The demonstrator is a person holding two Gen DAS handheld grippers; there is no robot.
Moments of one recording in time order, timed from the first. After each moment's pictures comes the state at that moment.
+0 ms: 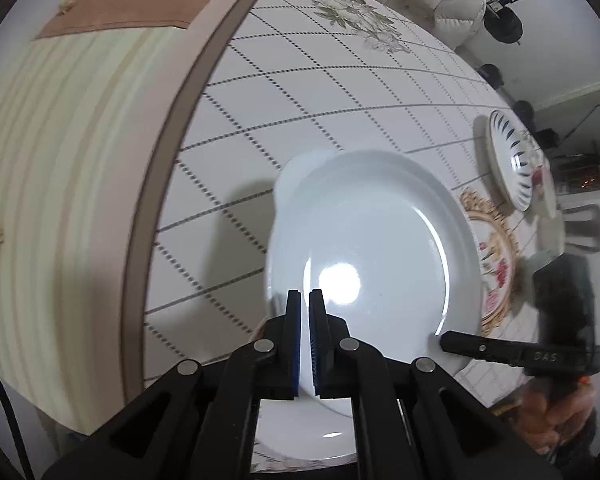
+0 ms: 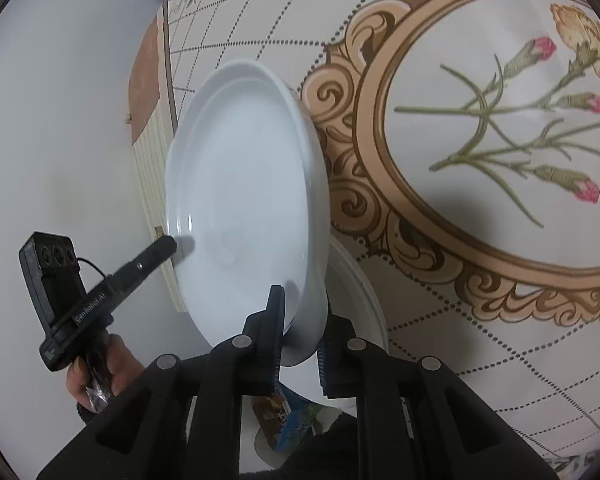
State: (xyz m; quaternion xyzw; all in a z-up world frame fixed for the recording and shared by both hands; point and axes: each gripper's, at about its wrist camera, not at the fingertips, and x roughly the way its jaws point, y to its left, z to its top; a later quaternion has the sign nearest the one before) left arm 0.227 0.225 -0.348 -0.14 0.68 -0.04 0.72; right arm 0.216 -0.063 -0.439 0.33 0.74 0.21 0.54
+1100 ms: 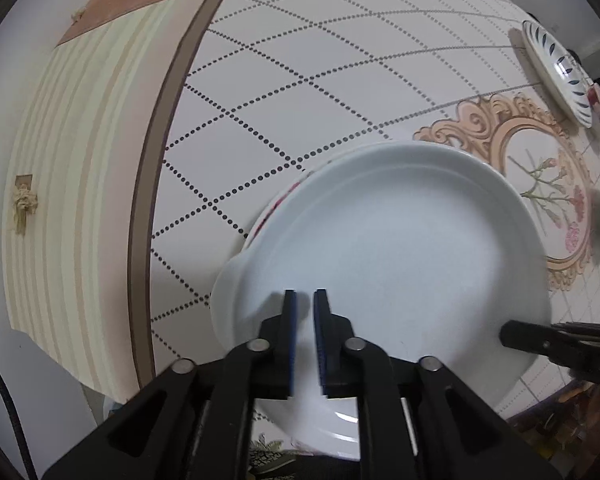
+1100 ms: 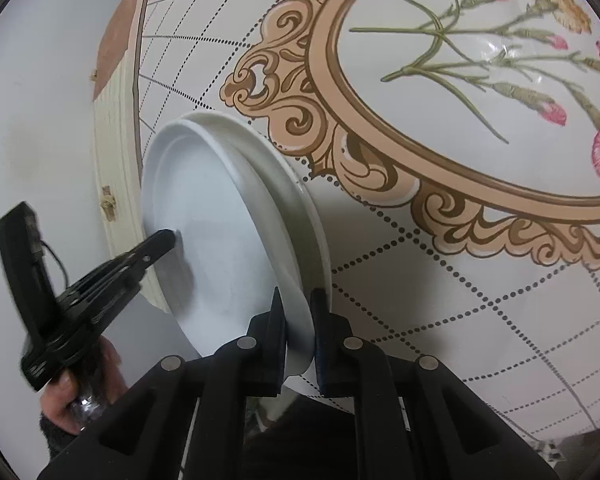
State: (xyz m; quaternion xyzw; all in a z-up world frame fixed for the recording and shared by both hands) left arm 0.168 0.174 -0.387 -0.01 0.72 0.02 0.70; right arm 0.179 -0.043 -0.433 0.22 0.78 0.18 0.56
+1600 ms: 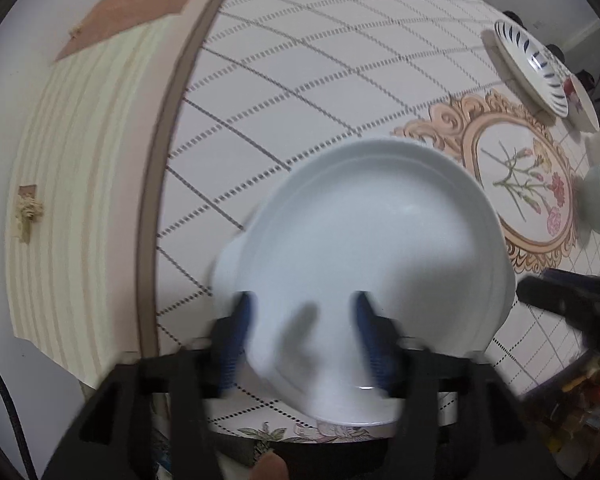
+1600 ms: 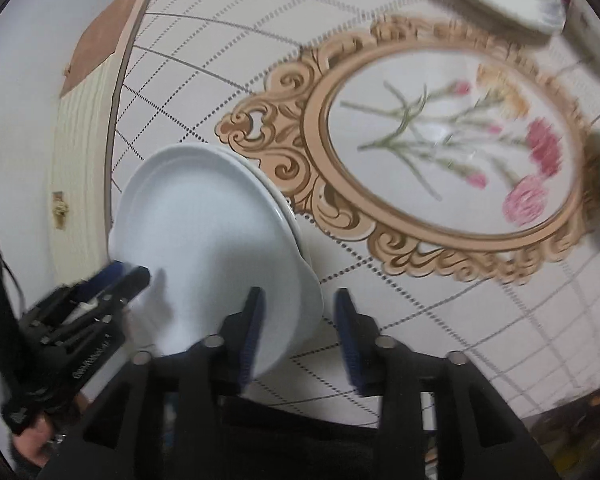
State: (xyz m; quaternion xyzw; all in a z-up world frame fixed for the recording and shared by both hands) left arm 0.158 0.171 -0.368 0.00 0.70 0.00 0.72; right arm 0.189 -0.011 -0.365 0.08 0.75 0.10 0.65
